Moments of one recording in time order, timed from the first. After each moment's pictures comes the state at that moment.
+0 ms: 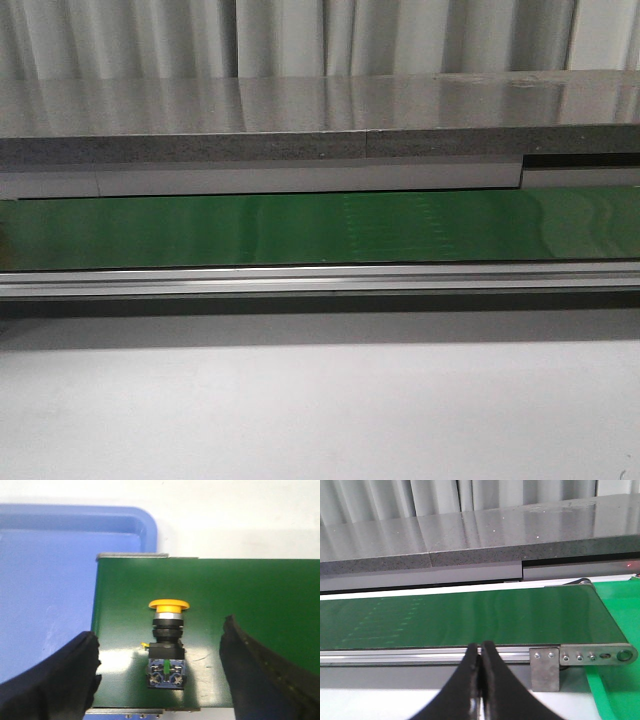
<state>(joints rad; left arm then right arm) 0.03 1.39 -1.12 -0.02 0.68 0.01 0.11 -0.01 0.03 0.01 0.10 0.11</state>
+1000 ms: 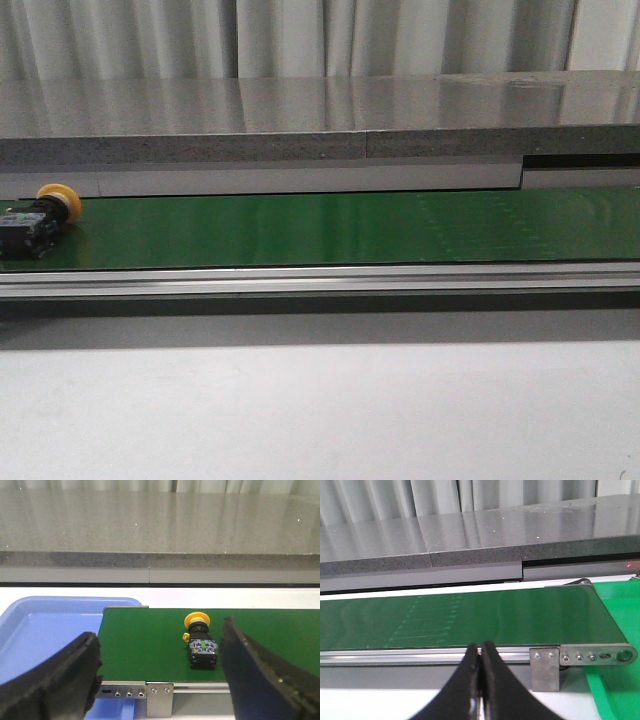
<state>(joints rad) -0.01 0.37 -0.32 -0.07 0.22 0.02 0.11 -0.01 0.03 0.01 0.10 0.11</state>
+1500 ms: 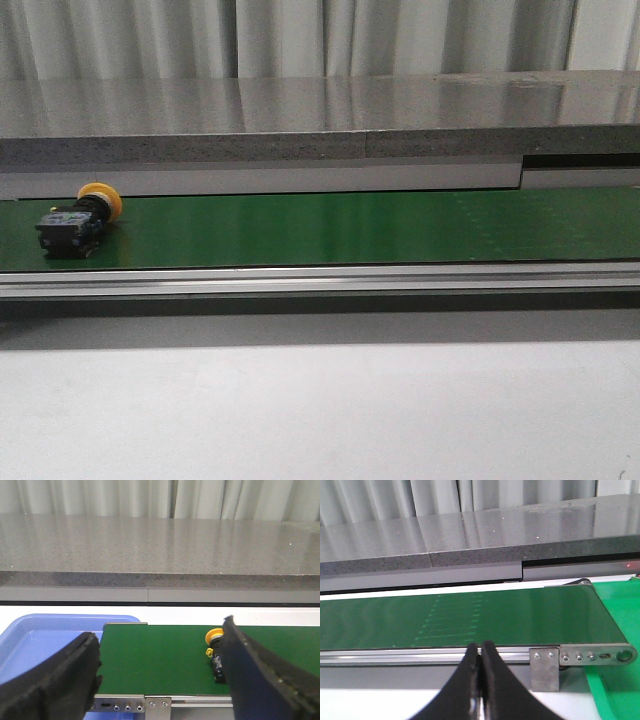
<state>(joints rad) -0.01 0.28 -0.30 -0.08 0.21 0.02 0.11 -0.01 0.03 0.01 0.10 0.11</state>
